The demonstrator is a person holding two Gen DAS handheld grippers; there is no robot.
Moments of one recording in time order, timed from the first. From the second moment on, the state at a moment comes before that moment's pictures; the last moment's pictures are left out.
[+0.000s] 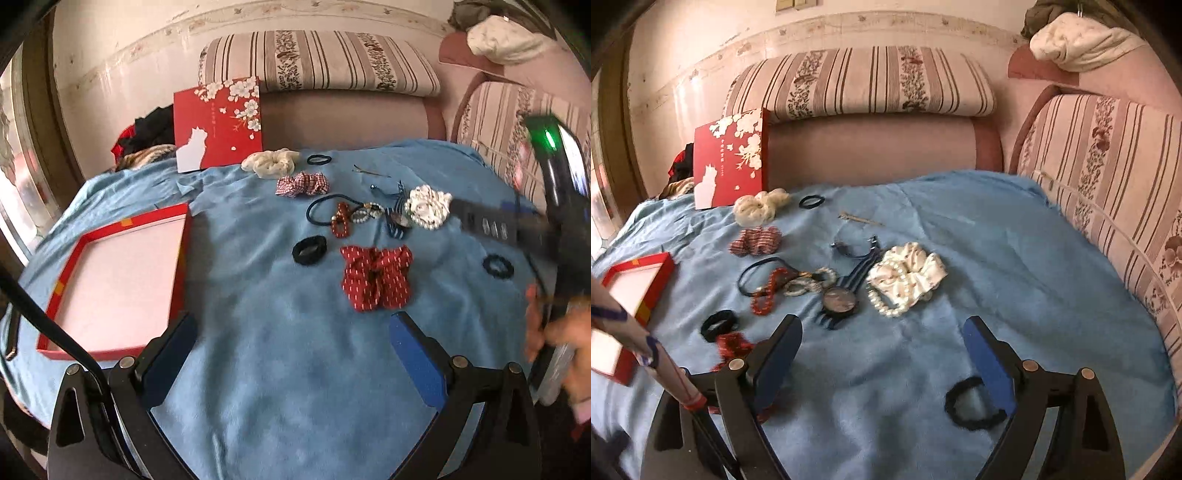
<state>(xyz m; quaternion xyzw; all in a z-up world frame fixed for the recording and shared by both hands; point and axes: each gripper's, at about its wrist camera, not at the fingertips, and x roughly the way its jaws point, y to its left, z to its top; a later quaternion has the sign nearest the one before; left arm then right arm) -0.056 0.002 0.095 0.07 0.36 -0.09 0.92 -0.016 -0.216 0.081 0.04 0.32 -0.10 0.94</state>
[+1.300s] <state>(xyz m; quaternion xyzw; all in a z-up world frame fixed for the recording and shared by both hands) 0.029 0.056 0.073 0.04 0.38 -0.02 0.92 0.021 -0.214 0.055 0.03 0.38 -0.11 0.92</state>
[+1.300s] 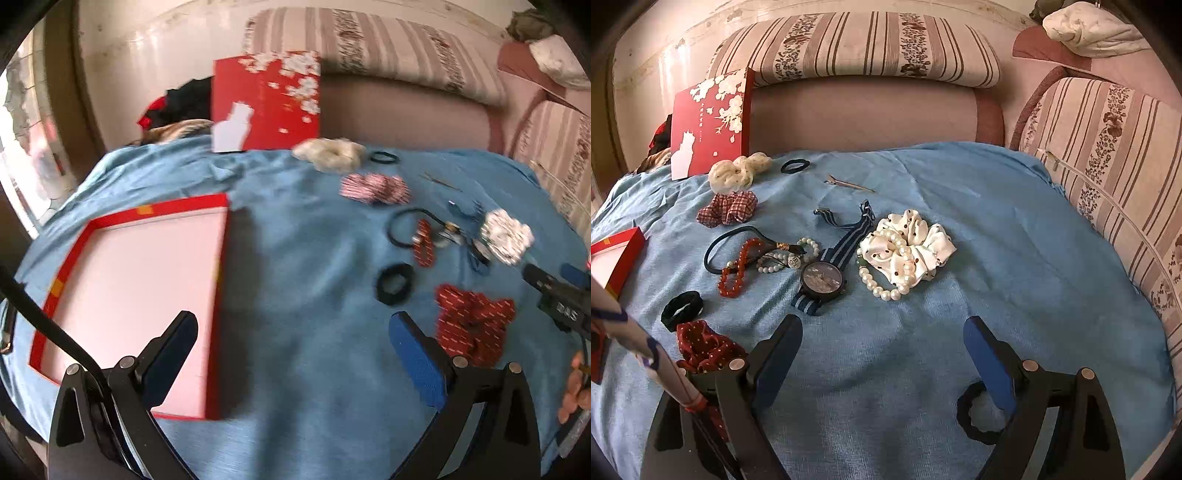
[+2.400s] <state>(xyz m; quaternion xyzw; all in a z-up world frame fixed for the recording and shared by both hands) -0.008 0.074 0.079 0.01 0.40 -0.02 0.92 -0.013 -0.222 0.057 0.02 0.38 -0.13 0.92</state>
